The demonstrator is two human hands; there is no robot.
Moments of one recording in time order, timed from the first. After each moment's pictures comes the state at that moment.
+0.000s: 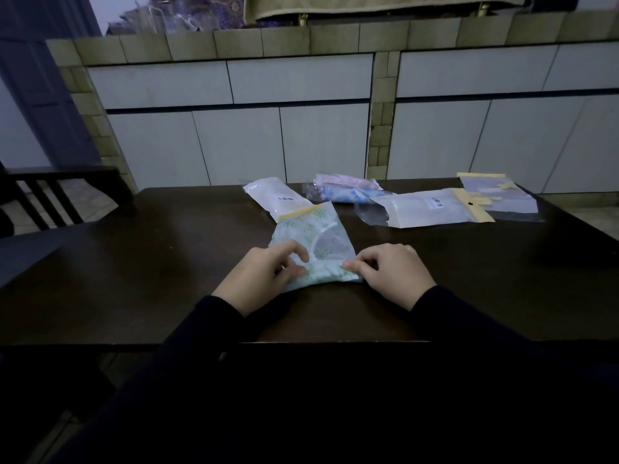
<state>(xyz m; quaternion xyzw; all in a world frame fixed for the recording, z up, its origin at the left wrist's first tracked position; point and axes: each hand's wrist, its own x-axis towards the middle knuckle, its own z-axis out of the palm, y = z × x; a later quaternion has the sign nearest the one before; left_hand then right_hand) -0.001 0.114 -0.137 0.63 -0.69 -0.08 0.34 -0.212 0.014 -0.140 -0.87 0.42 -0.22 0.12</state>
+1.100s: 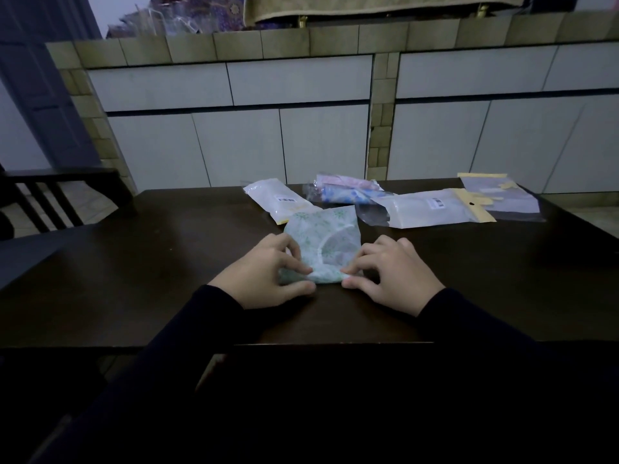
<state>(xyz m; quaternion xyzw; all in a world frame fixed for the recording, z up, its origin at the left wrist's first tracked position) 0.012 0.103 -0.136 0.59 -0.77 0.01 0.25 -0.217 0.017 -0.139 -0.93 0.33 -0.19 0.00</state>
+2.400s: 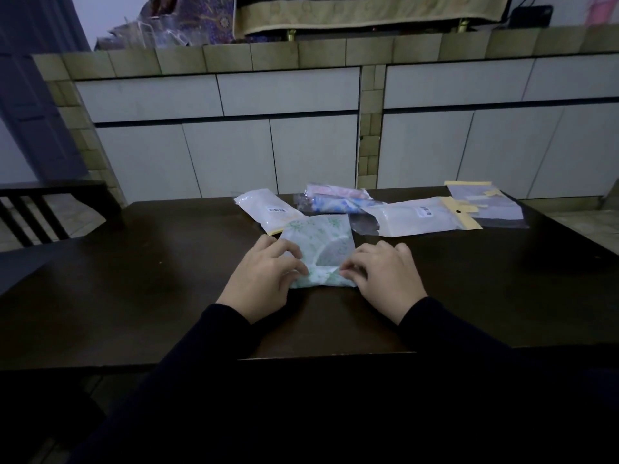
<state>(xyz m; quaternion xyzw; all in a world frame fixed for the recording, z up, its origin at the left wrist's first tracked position) 0.002 0.089 -0.145 0.57 -0.76 0.16 0.27 -0.208 0.018 -0.140 -0.88 0.41 -0.25 -0.06</state>
